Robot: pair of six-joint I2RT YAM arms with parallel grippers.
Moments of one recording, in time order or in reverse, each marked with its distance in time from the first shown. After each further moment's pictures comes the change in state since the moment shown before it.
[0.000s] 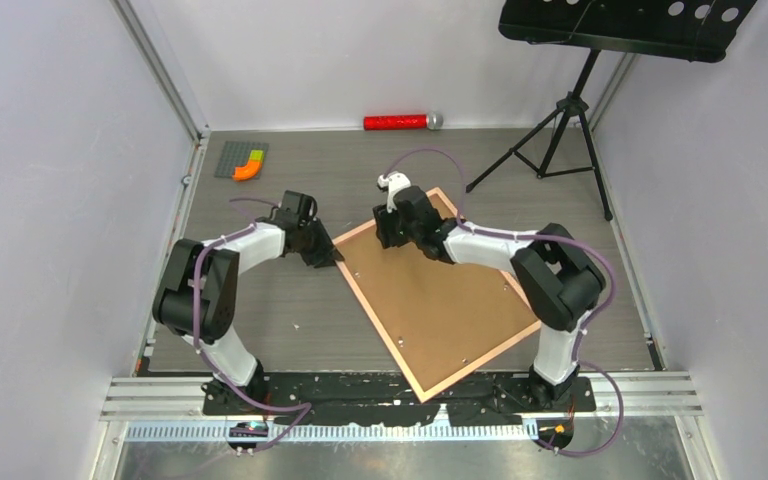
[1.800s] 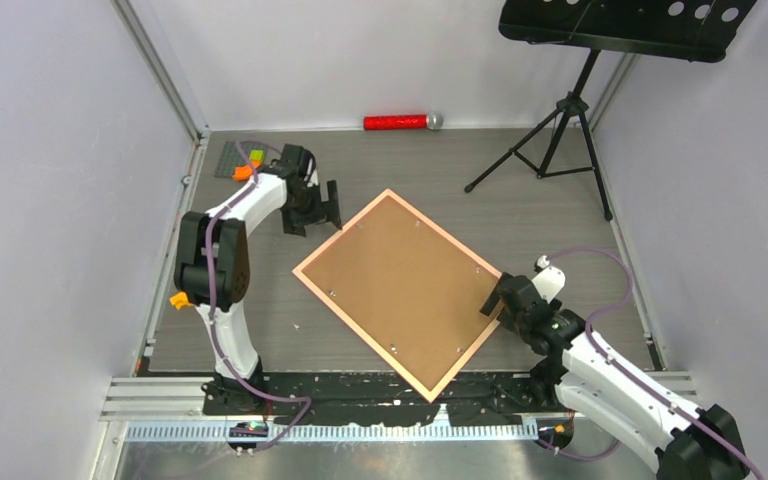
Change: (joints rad) left arm 0.072 0.192 0.494 -0.380 -0.096 0.418; right arm -0.154 -1.208 -0.862 -0.703 0.382 0.769
